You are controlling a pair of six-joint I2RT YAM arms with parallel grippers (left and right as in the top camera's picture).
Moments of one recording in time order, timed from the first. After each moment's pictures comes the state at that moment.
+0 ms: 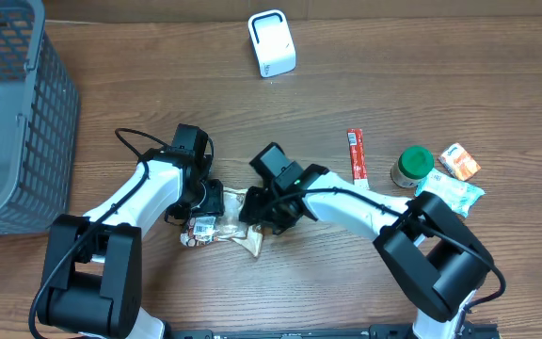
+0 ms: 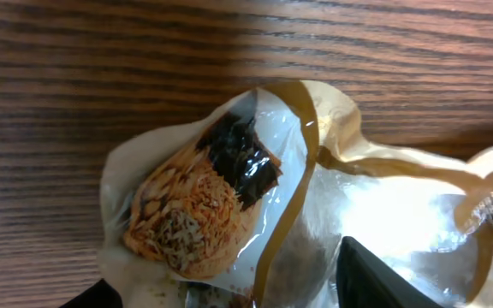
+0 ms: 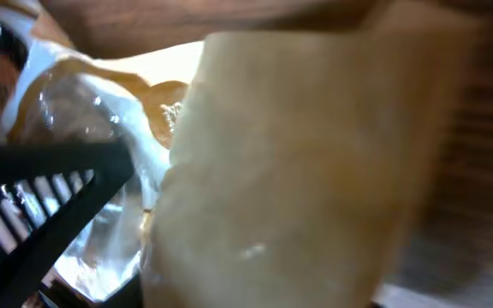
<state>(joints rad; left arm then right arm) -0.22 1.73 0.95 -0.74 0.12 -0.26 0.75 1.93 1.13 -0.42 -0.42 0.87</state>
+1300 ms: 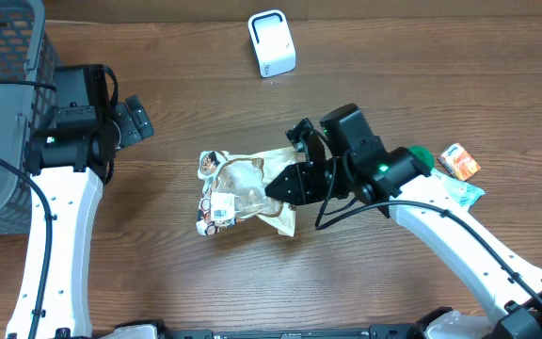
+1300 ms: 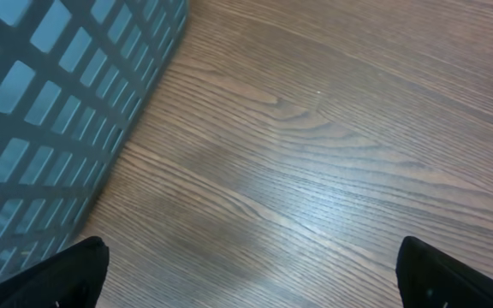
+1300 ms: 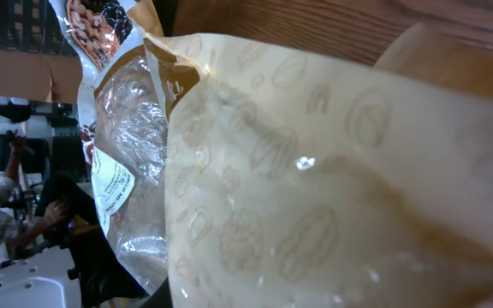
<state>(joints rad) 0.07 1.43 1.34 -0.87 -0.20 -0.34 0.53 1.48 1.12 -0.63 -0.70 0.41</state>
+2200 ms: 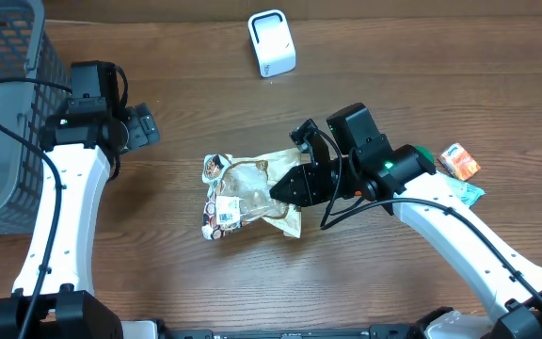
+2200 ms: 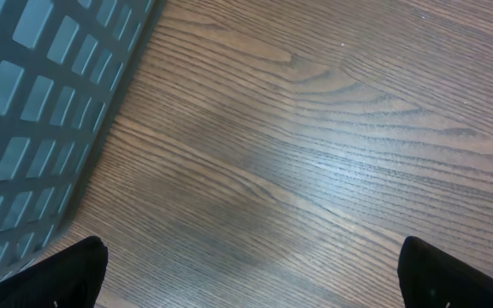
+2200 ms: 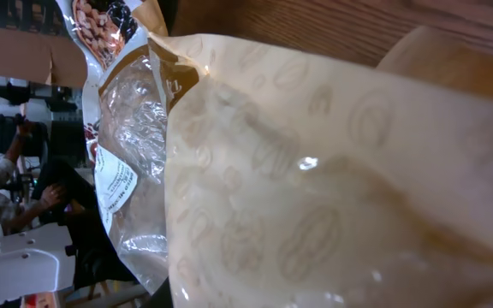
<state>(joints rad) 0.07 1.54 1.34 -0.89 -0.20 -0.31 0.50 1.48 1.12 -0.67 -0.74 0.32</state>
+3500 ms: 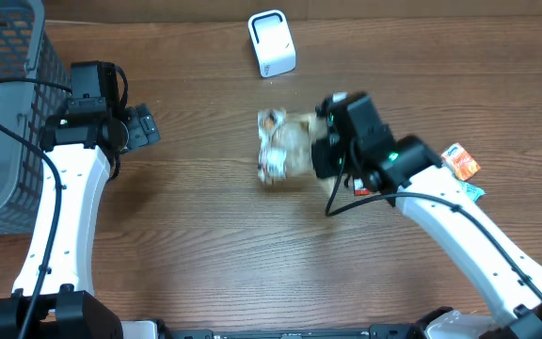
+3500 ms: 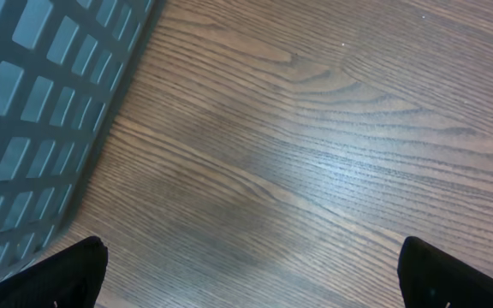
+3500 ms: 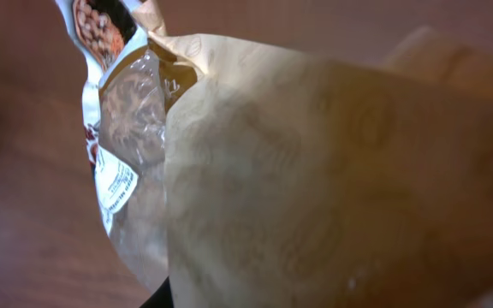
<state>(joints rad) 0.07 1.54 1.34 -0.89 -0.20 -0.31 0.50 1.49 1.29 -0.76 -0.02 0.26</state>
